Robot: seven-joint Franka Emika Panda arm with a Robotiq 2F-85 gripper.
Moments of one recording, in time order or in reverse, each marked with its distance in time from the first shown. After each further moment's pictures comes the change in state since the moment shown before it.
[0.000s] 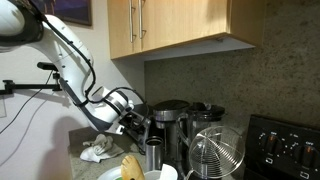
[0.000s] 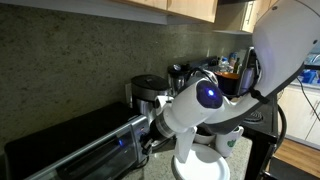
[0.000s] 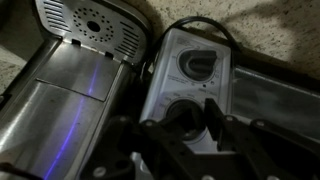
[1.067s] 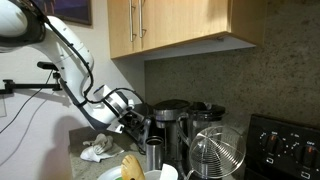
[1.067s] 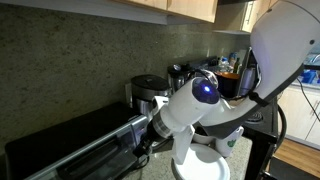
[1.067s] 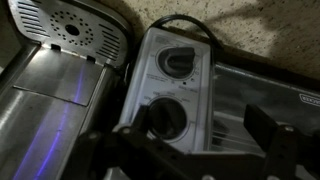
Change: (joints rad) arm -0.006 0.014 0.013 0.000 0.147 0.045 -0.106
